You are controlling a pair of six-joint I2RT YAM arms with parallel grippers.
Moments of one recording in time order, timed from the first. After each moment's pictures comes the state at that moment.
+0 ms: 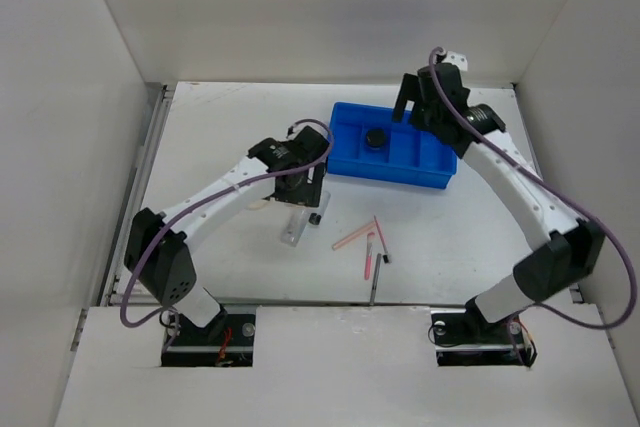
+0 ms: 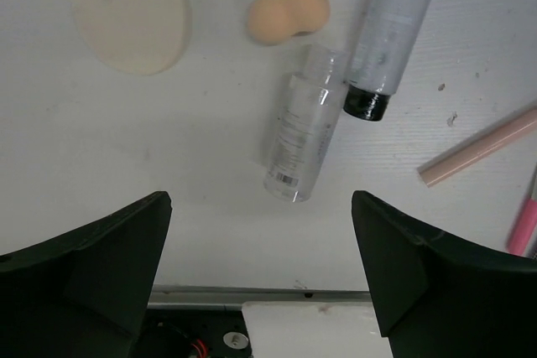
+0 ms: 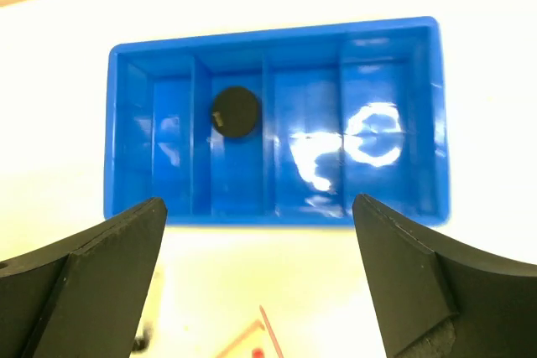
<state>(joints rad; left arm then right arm) -0.72 1.53 1.37 -1.07 -0.35 -0.52 0.43 1.59 1.63 -0.68 0.41 0.49</state>
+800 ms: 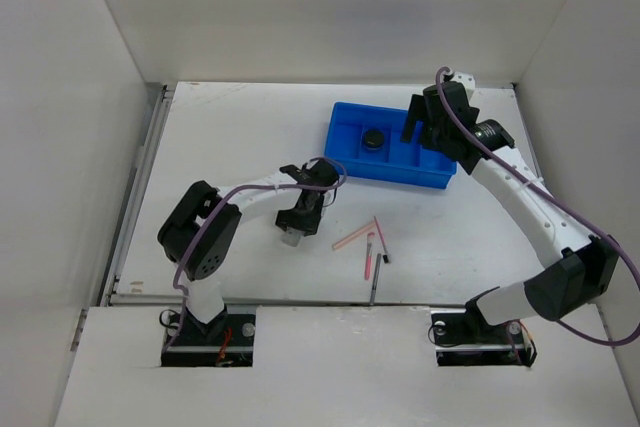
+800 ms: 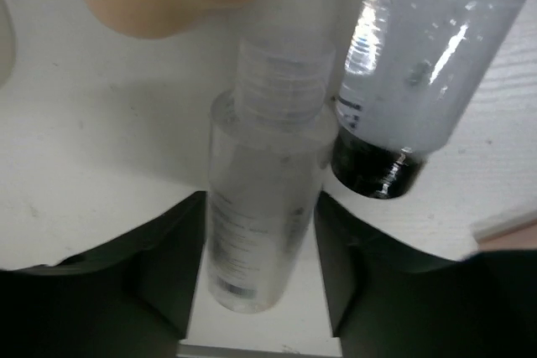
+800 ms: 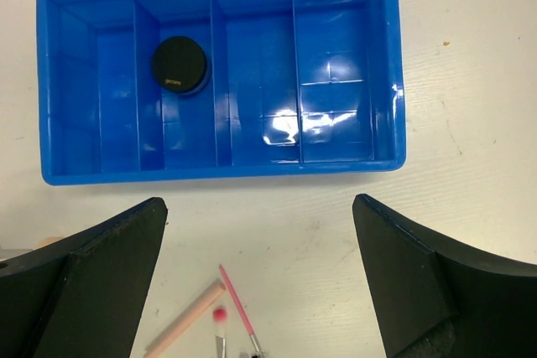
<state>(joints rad) -0.75 1.78 1.13 -0.78 -0.24 -0.50 0.43 1.42 1.46 -0.75 0.44 0.50</state>
